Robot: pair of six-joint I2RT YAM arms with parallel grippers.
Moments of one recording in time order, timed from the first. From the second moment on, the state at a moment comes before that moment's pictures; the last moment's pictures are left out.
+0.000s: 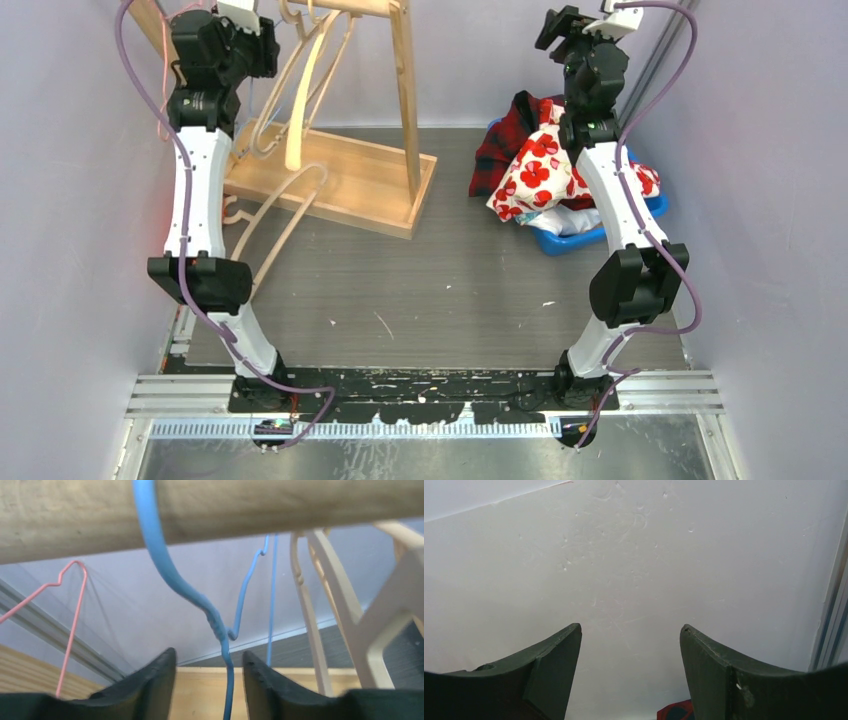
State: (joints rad) left arm 0.00 1.84 2.26 -0.47 0.19 0.21; right arm 0.10 1.73 1.76 0.34 0.19 0.19
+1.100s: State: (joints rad) left arm 0.01 0.85 1.40 -0.77 0.05 0.18; right arm 0.10 1.77 1.76 0.34 0.10 0.31
